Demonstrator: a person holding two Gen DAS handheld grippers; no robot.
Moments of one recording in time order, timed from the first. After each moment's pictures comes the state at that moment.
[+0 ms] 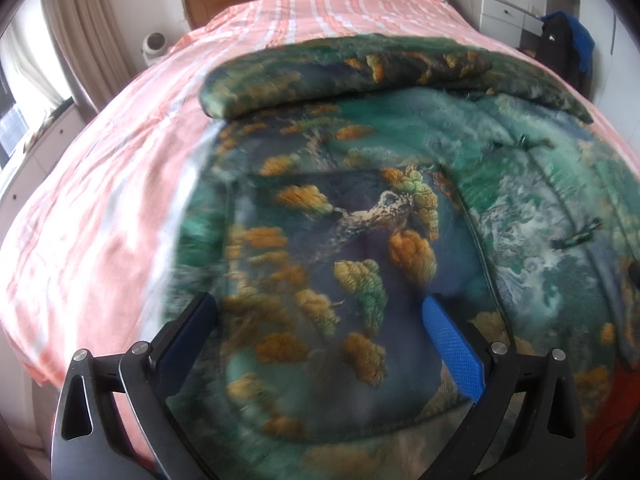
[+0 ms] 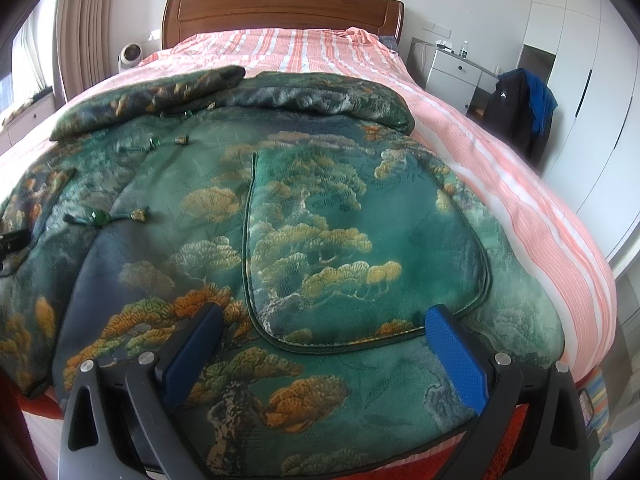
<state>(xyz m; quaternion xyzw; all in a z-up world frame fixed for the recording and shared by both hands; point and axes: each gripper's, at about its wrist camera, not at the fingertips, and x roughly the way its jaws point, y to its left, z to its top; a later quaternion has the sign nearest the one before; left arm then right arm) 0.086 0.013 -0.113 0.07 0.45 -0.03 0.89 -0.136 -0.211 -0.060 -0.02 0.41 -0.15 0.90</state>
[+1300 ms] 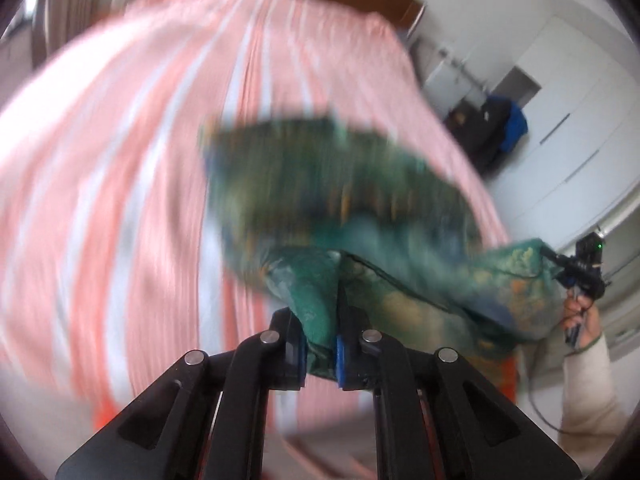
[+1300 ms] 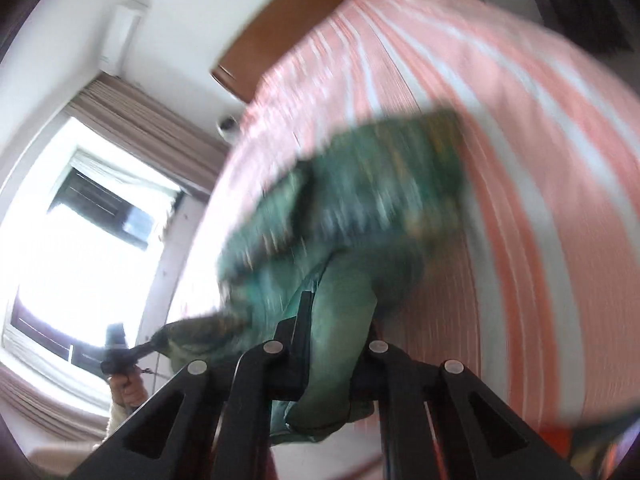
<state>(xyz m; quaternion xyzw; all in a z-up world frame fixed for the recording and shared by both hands) 0.078 0.105 0.062 -0.13 0.46 -0.19 0.86 -0.079 -0.407 0.074 0.32 0.41 0.12 0.84</state>
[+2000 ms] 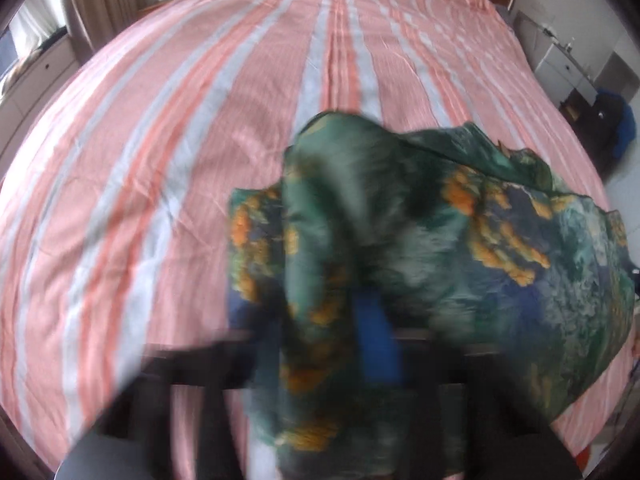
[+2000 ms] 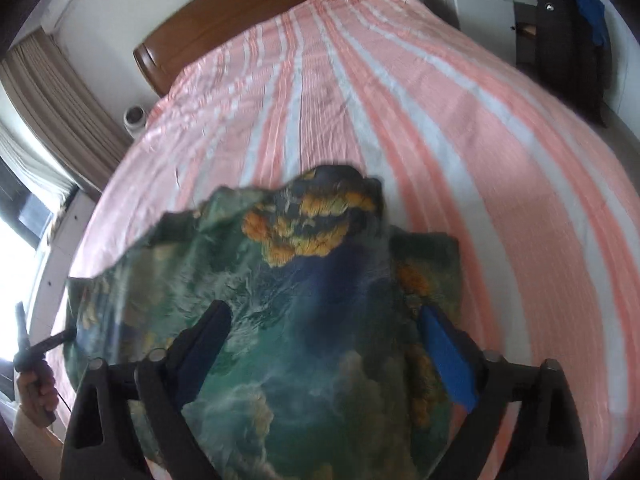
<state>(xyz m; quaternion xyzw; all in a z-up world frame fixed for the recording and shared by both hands) 0.290 0.078 -0.060 -0.05 0.54 -0.03 0.84 0.160 -0.408 -0.017 0.19 0.47 -0.03 0.86</state>
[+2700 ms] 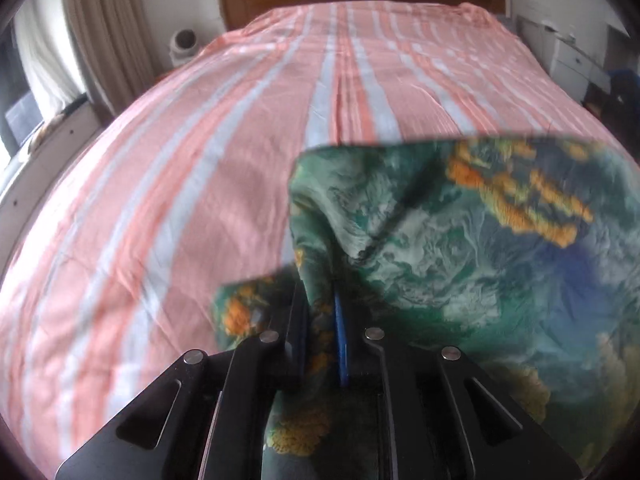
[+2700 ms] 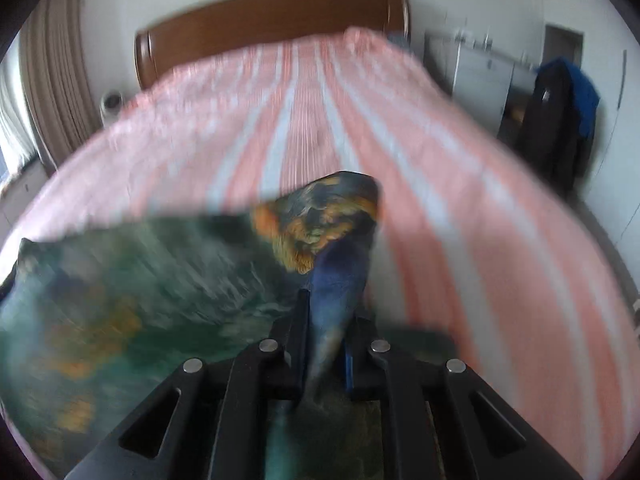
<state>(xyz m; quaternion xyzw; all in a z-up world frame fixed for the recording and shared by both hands) 0.325 0.049 -0.102 0.05 0.42 0.02 0.91 0.204 -0.379 -0.055 0.05 0.42 -0.11 0.90</state>
